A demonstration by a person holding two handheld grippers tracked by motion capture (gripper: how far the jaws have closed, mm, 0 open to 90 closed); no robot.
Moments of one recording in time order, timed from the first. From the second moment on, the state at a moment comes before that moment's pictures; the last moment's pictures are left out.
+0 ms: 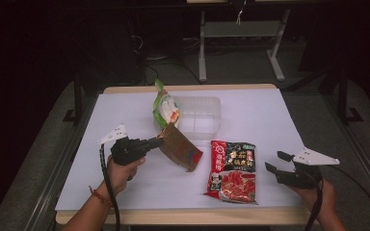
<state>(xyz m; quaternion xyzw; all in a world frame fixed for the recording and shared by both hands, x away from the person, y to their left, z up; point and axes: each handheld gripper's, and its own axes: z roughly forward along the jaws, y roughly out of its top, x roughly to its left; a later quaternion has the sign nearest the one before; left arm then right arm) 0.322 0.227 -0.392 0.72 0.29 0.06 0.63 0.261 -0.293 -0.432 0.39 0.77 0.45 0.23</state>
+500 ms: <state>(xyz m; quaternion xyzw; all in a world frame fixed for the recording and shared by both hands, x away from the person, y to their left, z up) 0.310 0.220 -0.373 0.70 0.28 0.09 0.66 0.258 -0.292 -0.432 0.39 0.78 0.44 0.24</state>
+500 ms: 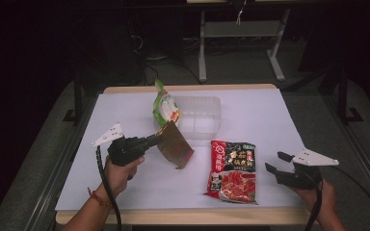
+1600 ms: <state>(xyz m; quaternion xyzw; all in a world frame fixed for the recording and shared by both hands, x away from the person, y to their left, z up) 0.351 0.184 -0.312 0.67 0.29 0.16 0.67 0.251 -0.295 -0.429 0.39 0.77 0.45 0.24</state>
